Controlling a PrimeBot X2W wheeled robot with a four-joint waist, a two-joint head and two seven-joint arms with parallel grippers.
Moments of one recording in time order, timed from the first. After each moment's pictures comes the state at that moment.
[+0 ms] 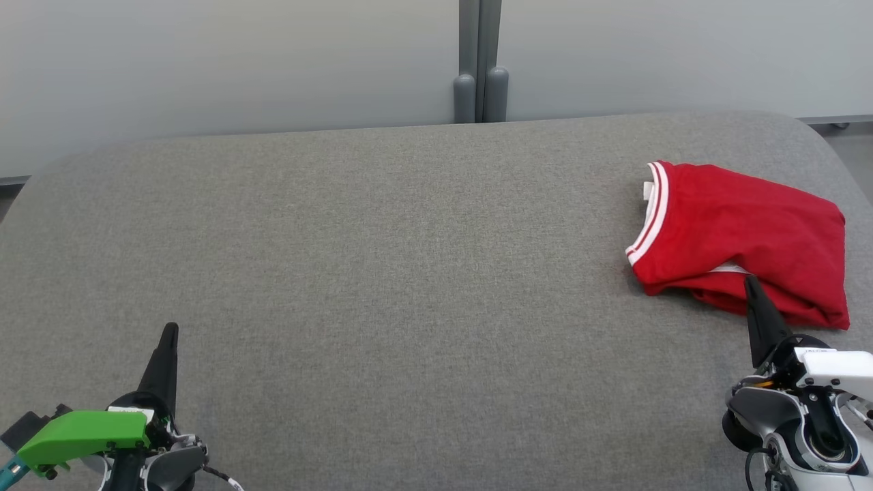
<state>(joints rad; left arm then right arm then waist) -0.06 0.04 0.09 0.28 -1.60 -0.12 0.12 -0.06 -0.06 -0.10 0.28 1.63 0.11 0.08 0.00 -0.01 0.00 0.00</state>
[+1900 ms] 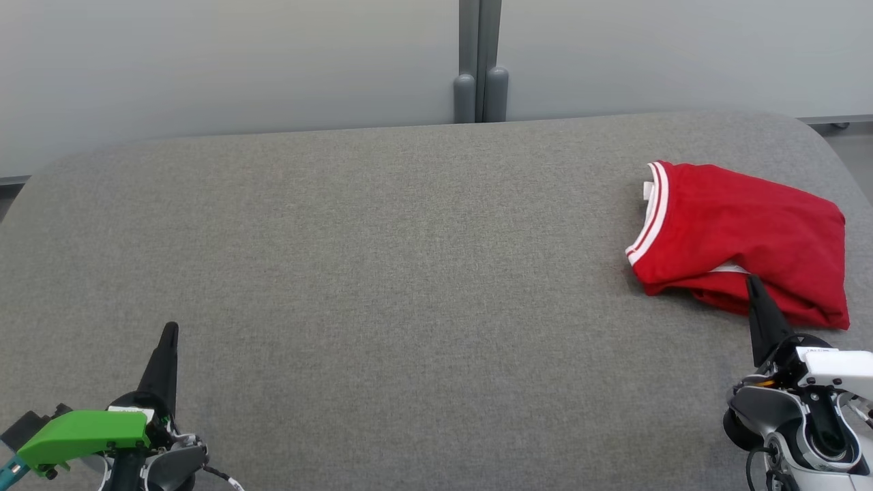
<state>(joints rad) -0.06 0.04 0.09 0.28 -1.60 -0.12 0.12 -0.06 -0.06 -0.10 0.28 1.63 0.12 0.08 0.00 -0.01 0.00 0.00</state>
